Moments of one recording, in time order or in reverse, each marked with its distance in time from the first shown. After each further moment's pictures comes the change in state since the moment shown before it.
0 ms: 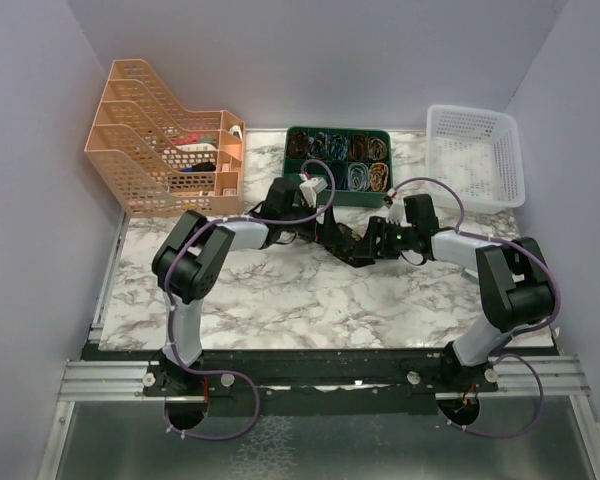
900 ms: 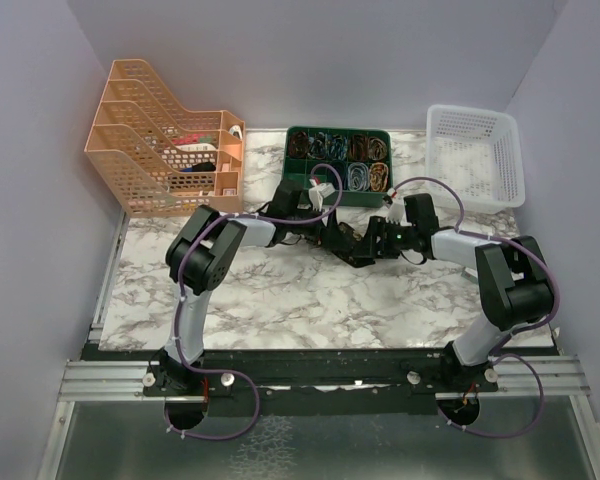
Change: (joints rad) left arm -0.011 0.129 0.090 0.016 0.188 -0.020; right arm -0.011 0.013 0.007 0.000 -0.008 -0.011
